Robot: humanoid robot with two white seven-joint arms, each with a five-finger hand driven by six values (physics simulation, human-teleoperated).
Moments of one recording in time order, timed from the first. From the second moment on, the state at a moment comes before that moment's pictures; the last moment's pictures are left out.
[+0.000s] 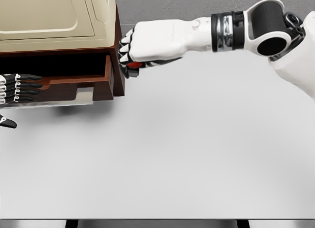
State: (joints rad) left arm -0.65 1.51 -0.84 -1.76 1.22 0.15 -0.61; right arm -1.17 -0.49 0.90 -1.54 0.22 -0.61 0.61
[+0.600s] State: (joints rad) left arm -0.65 1.50 -0.84 -1.76 1.22 0.15 -0.61; right arm -1.27 -0.35 0.95 -1.39 0.22 -0.61 0.61
